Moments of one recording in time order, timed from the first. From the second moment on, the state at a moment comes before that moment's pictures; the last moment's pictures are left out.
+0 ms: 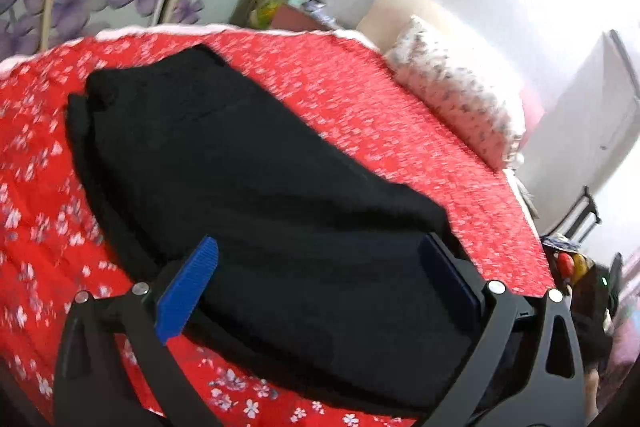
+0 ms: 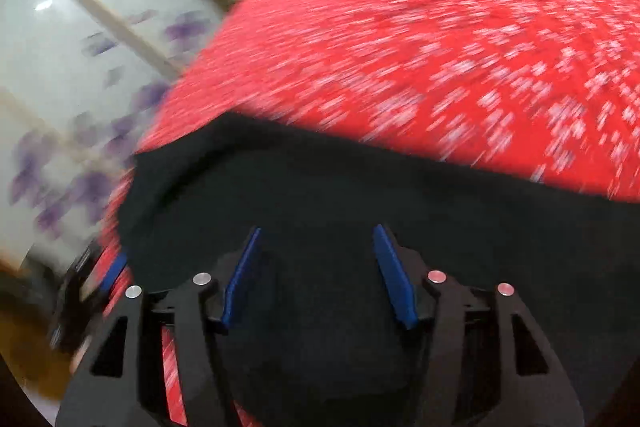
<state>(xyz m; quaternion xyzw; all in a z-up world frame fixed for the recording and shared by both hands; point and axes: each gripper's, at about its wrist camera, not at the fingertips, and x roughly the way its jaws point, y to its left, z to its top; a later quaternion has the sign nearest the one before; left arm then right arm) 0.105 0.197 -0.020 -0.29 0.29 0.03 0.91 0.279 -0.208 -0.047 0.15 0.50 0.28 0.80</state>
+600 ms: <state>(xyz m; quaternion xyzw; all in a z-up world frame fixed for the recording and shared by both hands) 0.098 0.182 -0.029 -0.22 0.33 0.06 0.92 0.082 -0.501 -0.012 0.34 0.25 -0.15 0.89</state>
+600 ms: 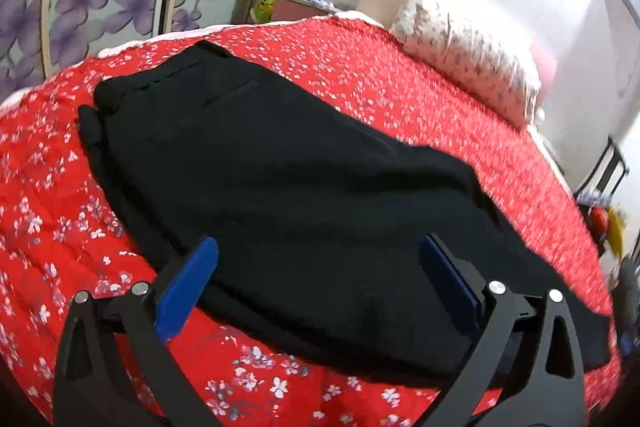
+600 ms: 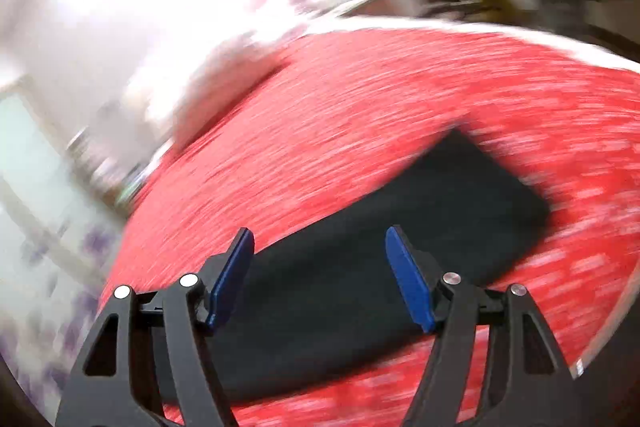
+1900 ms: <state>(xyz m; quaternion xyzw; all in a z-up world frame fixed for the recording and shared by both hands) 0.101 0.159 -0.028 -0.22 0.33 0.07 0.92 0.063 -0.585 -0.076 0.41 0.29 -0.21 0.84</state>
